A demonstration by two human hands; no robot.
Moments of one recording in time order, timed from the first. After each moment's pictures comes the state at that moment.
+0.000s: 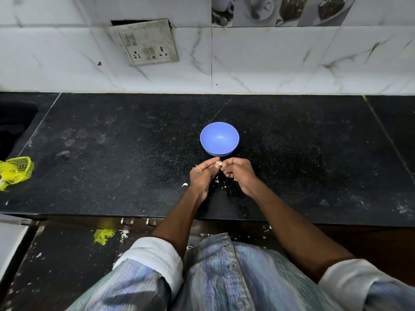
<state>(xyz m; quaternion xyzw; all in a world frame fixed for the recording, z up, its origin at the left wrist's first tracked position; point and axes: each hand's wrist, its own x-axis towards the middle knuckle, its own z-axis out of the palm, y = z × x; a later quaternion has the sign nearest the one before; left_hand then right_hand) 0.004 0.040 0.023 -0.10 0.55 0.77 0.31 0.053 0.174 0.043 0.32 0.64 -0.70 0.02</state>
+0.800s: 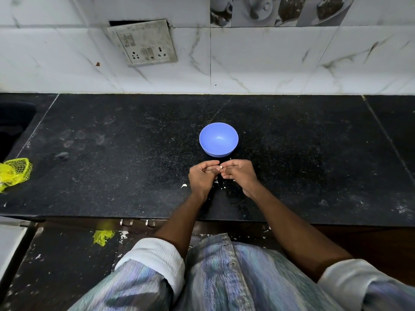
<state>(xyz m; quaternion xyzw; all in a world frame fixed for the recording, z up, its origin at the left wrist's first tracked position) 0.007 0.042 0.011 -0.02 0.69 0.69 0.20 0.057 0.179 0.033 0.31 0.67 -0.68 0.00</state>
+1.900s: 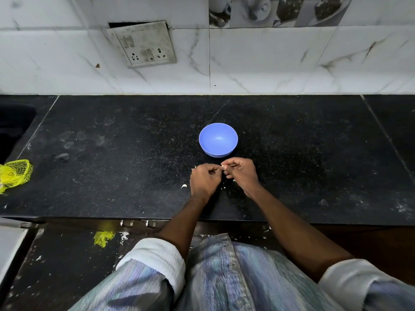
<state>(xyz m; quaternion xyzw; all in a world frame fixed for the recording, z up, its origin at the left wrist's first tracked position) 0.014 0.041 0.022 0.13 0.88 0.46 0.07 0.059 0.183 0.025 0.26 0.72 -0.64 -0.06</state>
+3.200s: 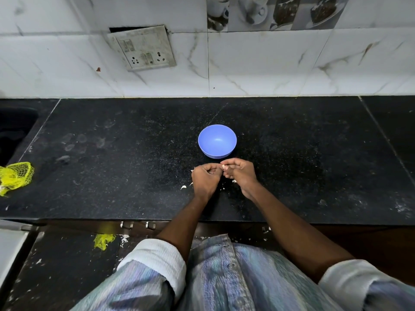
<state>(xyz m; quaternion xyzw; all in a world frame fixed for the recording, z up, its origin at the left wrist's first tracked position) 0.019 0.048 0.025 0.06 0.79 0.60 0.13 0.064 0.179 0.038 0.30 0.65 -0.70 -0.04</state>
